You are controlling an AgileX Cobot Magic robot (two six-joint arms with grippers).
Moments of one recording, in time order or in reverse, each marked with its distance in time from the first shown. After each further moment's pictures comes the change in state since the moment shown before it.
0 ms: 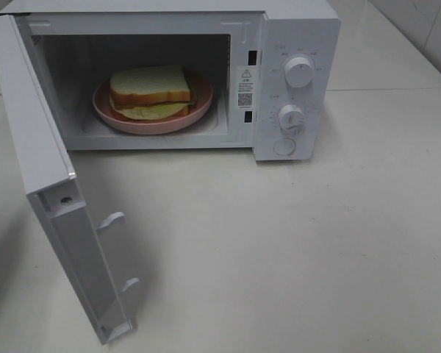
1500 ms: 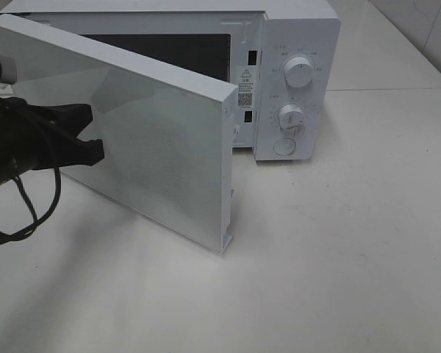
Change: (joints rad) left arm -0.436 0.339 -0.202 -0.109 -0.182 -0.037; right arm 0.000 0.000 0.000 0.000 0.000 0.000
